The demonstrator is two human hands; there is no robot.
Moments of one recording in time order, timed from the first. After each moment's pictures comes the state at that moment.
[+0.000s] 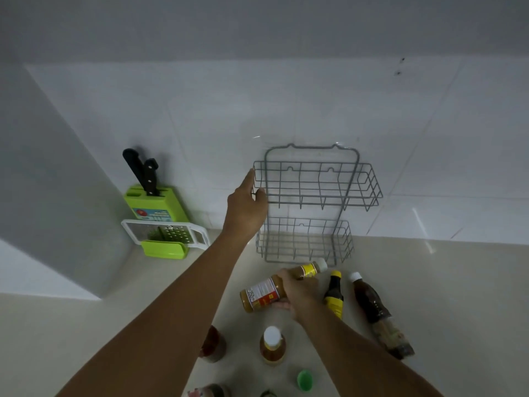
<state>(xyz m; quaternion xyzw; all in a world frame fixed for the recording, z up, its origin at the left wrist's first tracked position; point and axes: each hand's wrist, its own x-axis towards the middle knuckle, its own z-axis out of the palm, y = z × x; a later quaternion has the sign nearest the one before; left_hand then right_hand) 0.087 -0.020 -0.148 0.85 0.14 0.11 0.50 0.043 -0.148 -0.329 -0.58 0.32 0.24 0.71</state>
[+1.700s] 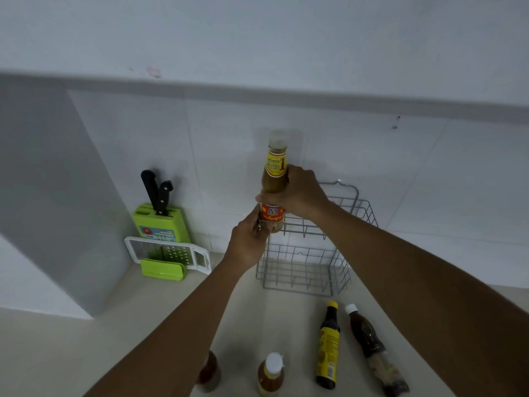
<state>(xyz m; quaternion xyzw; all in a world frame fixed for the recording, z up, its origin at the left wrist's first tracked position) 0.083 0.006 -0.171 0.85 0.04 0.09 0.51 0.154 -0.119 -0.074 -0.92 -0.19 -0.01 0.35</state>
